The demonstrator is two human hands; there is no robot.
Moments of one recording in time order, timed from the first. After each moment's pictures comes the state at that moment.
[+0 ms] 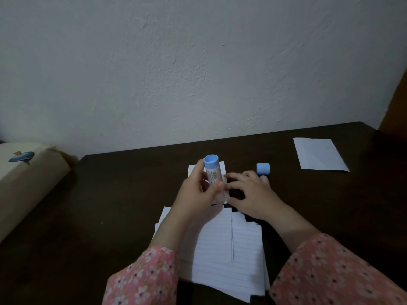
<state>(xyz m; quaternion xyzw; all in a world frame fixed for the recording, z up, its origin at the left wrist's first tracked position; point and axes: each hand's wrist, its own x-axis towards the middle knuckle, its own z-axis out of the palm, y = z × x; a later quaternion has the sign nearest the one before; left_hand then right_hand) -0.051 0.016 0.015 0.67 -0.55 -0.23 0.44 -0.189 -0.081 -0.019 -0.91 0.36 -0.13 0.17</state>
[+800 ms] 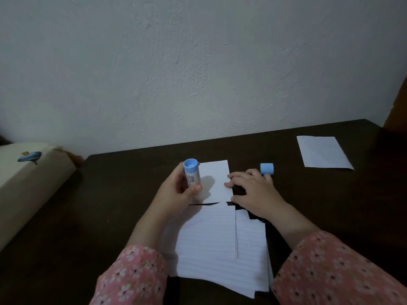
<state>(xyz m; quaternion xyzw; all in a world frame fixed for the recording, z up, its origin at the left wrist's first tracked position) -0.006 0.037 0.013 0.69 -0.51 -0.26 0.45 -0.186 -0.081 -0.023 -0.90 0.38 -0.14 0.18</state>
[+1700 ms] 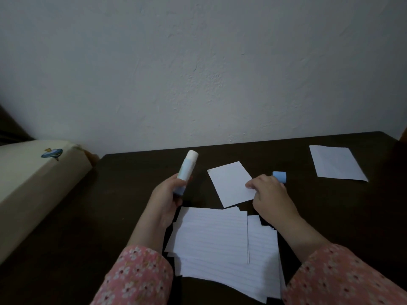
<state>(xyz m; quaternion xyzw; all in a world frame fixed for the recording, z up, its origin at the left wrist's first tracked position) 0.019 0.044 0.019 0.66 -0.18 -0.40 0.62 -0.181 -0.075 -0.026 -0.86 0.44 -0.23 0.14</state>
